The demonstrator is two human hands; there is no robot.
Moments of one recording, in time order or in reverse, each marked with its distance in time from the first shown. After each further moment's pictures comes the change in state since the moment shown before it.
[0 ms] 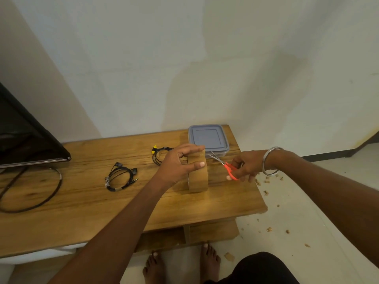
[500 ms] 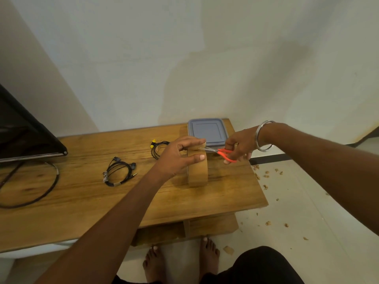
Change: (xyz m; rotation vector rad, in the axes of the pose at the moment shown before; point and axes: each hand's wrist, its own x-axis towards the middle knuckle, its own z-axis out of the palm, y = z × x) left_hand 0.007 -0.003 -0.003 0.008 -0.048 0.003; right_hand 0.009 -0.034 -0.032 -0.251 -0.041 0.010
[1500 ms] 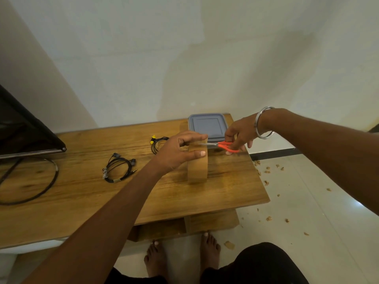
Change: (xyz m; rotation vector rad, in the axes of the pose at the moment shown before) left_hand 0.004 0.004 -0.008 0.032 -0.101 -0.011; right_hand 0.004 -0.005 -0.017 -0.157 -0.016 -0.007
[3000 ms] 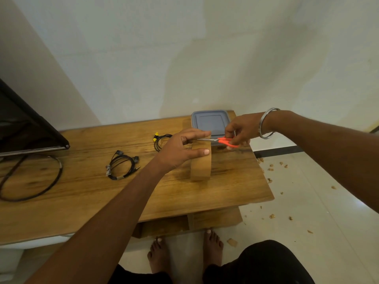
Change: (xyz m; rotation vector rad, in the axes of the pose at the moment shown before) left_hand 0.000 -0.006 0.001 -0.066 -0.007 -0.007; right_hand 0.014 0.009 0.006 0.050 0.124 -0.162
